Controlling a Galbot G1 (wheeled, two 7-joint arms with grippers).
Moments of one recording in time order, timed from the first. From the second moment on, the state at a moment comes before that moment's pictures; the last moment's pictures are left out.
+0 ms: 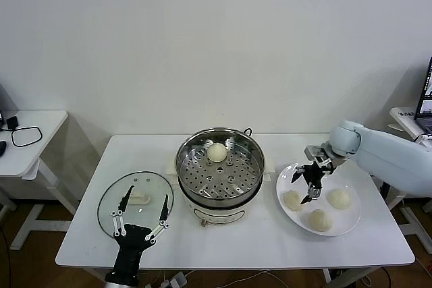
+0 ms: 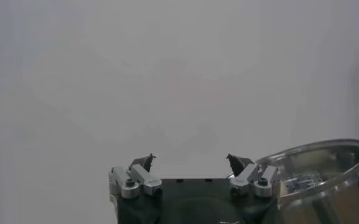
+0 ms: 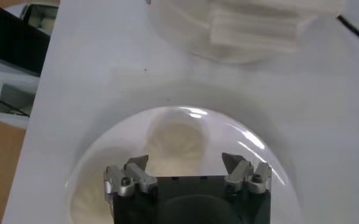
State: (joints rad) left arm 1.77 -1.33 -0.41 -2.17 0.32 -0.31 -0.22; right arm 0.25 0.78 -1.25 1.06 0.33 -0.01 -1.10
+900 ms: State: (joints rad) left arm 1.75 -1.33 -0.43 -2.17 0.27 -0.30 -0.21; right arm 0.28 0.76 -1.25 1.09 0.28 -0.01 -1.12
